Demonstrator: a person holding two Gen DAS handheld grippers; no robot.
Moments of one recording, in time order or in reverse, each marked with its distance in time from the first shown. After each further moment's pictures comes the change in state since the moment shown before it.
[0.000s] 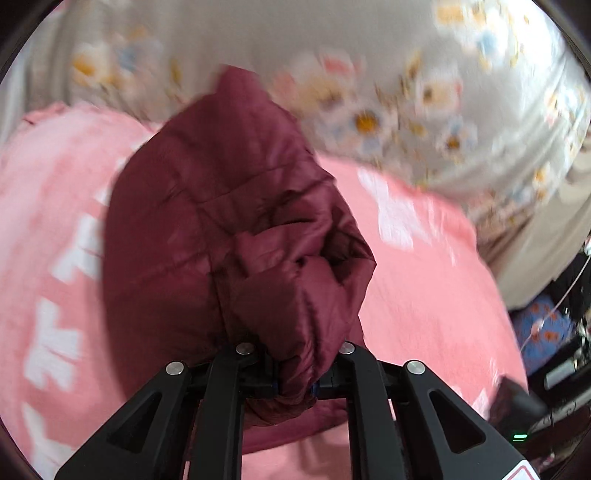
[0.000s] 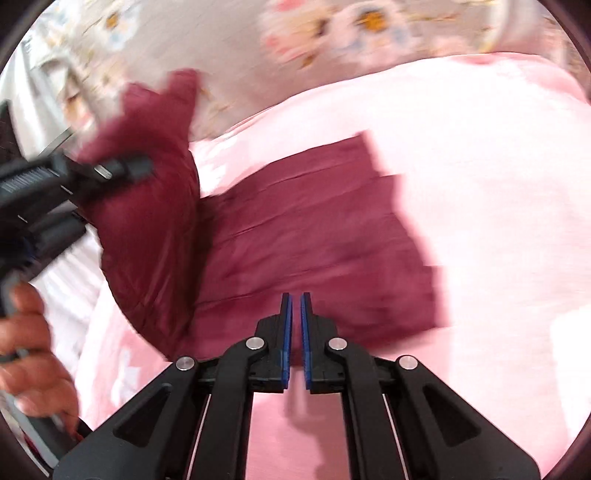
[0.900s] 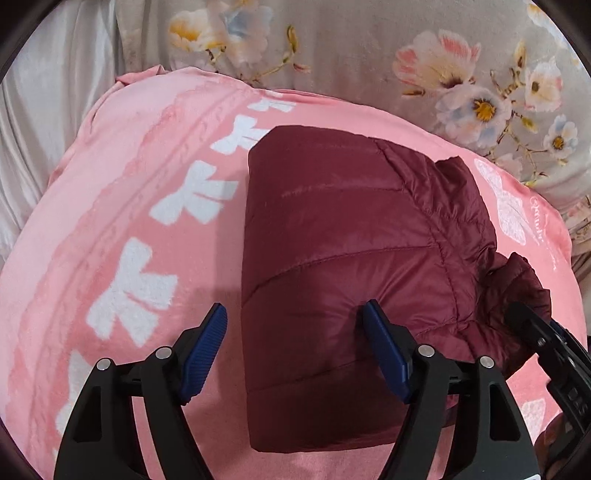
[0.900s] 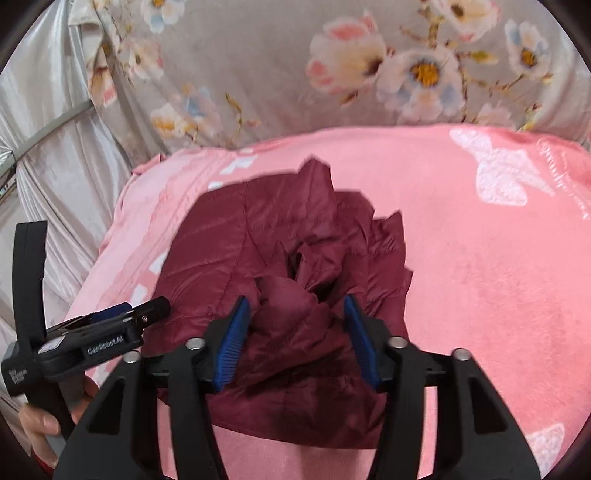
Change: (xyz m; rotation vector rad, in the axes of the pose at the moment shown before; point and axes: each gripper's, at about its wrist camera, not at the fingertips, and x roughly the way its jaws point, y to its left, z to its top) left arm -0.003 0.074 -0.040 -0.140 0.010 0.390; right arm 0.030 0.030 0.065 -0.264 -0.008 0.006
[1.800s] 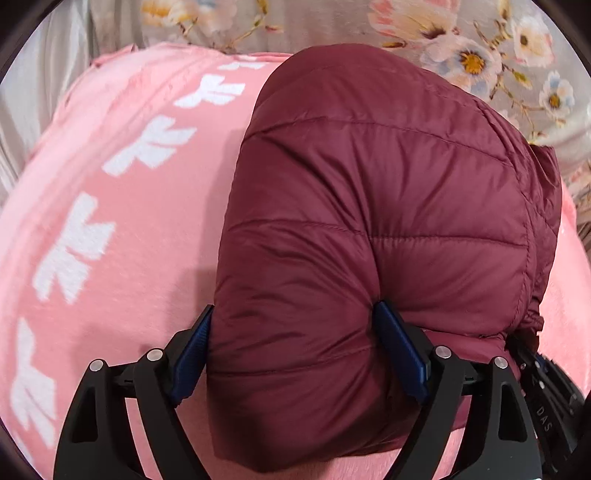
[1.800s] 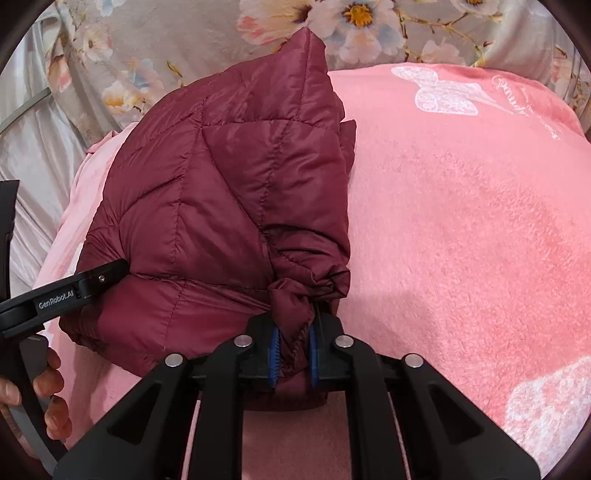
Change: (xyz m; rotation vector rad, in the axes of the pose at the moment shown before) left arm 0.053 -0.027 -0.047 0.029 0.064 -0.026; right arm 0.018 -0.062 -0.086 0.087 0.025 -0.108
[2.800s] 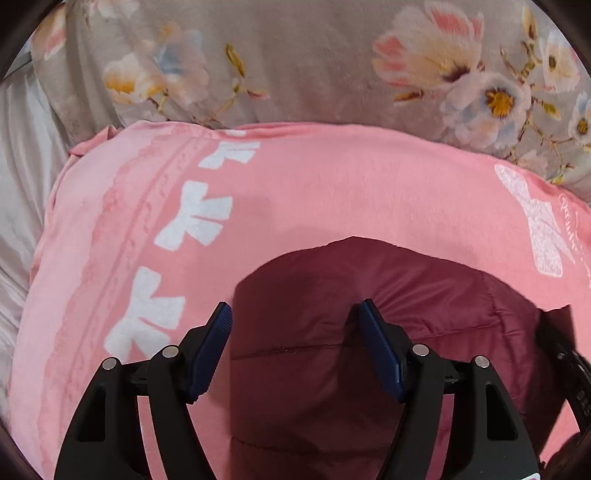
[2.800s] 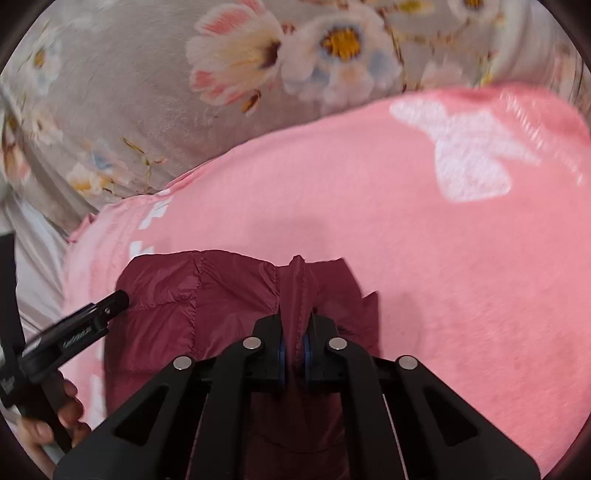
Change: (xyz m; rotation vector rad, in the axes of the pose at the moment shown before) left arm 0.026 -0.036 0.162 0.122 -0.089 0.127; right arm 0.040 -0.003 0.150 0.119 -0.082 -0.063
